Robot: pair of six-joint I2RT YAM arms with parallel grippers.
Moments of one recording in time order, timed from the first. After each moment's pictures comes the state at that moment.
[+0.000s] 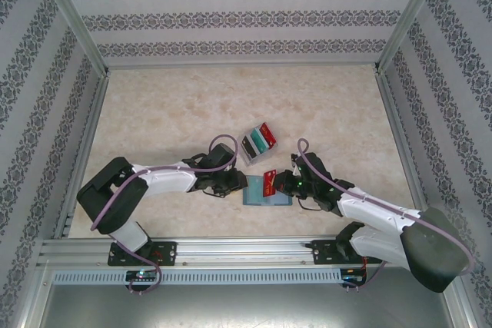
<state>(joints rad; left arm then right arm) -0.76 1.61 0.74 -0.13 0.29 -1.08 0.62 1.08 0.34 -0.01 -0.30 0.97</state>
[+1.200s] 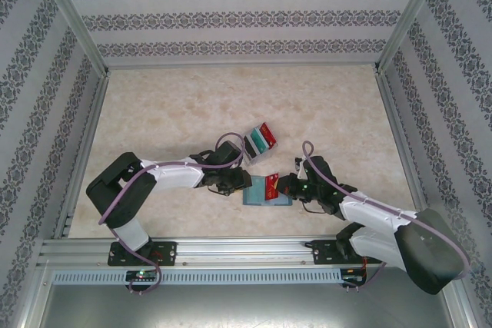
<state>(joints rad) -0.77 1.69 0.83 -0.18 0.30 -1.04 0.54 1.09 0.26 0.08 -0.41 0.96</state>
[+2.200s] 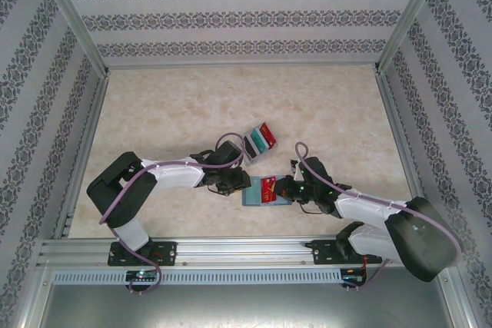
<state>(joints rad) -0.77 1.69 0.84 -0.20 0.29 -1.04 0.57 1.19 0.25 0.14 -0.42 0.94</state>
